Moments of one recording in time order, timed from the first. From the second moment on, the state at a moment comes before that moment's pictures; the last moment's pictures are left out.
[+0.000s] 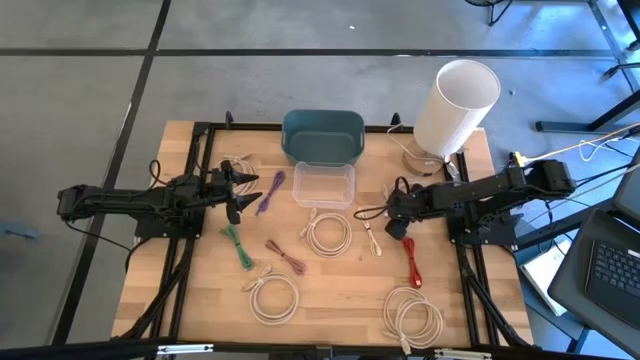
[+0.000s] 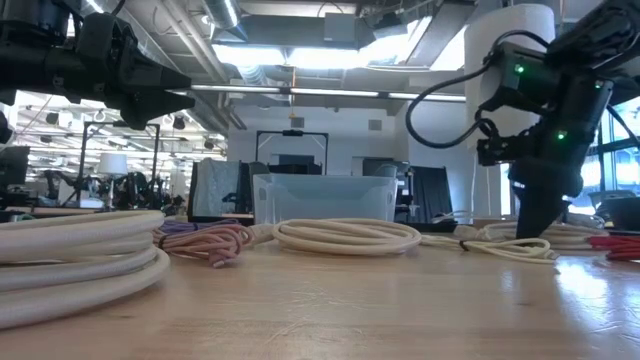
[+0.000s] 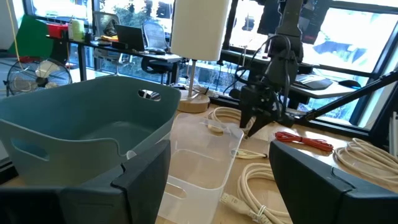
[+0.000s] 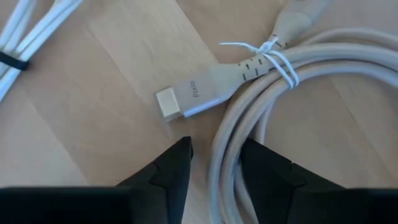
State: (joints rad) left arm 0.11 0.34 0.04 0.29 -0.20 -0.17; right arm 0.03 1.34 0.48 -0.47 0.24 0.60
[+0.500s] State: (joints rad) left arm 0.11 0.34 0.04 0.29 -0.20 -0.17; right arm 0.10 1.31 0.47 -0.48 0.27 0.65
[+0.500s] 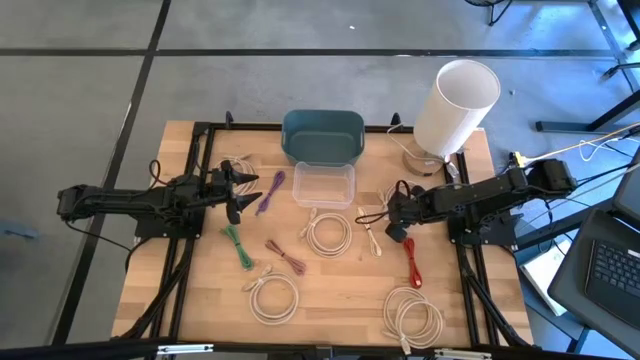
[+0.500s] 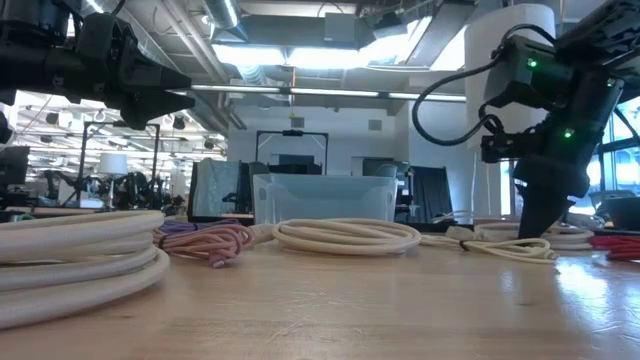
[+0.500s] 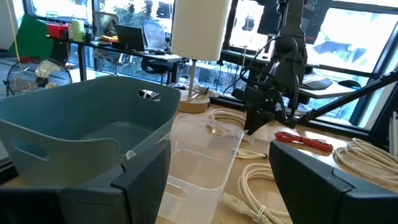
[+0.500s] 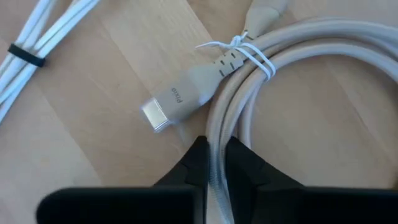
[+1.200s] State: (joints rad) left arm 0.11 0.34 0.04 0.29 -0.20 -0.17; right arm 0.39 1.24 0.88 -0.76 0.48 0.60
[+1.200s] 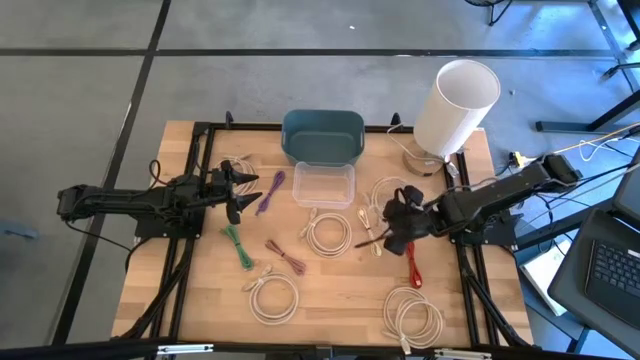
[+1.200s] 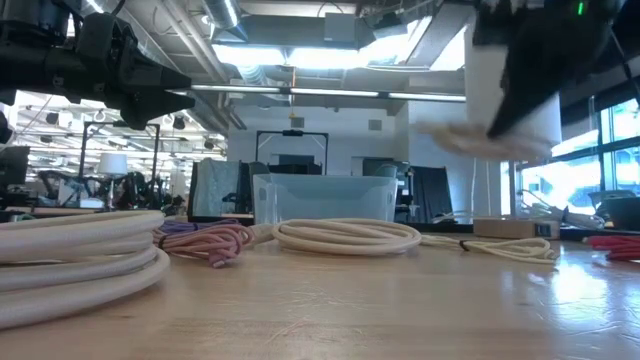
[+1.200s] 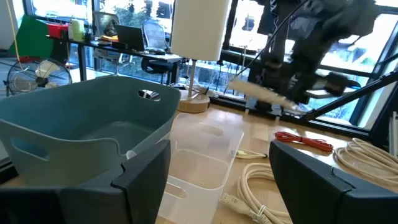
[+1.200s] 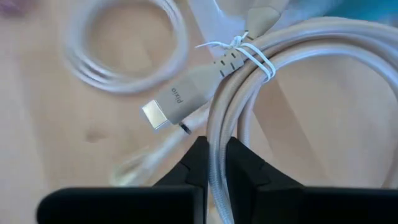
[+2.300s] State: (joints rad) left arm 0.11 0.34 0.04 0.29 -0.19 -0.17; right arm -0.13 1.69 1.41 -0.30 0.28 -0.31
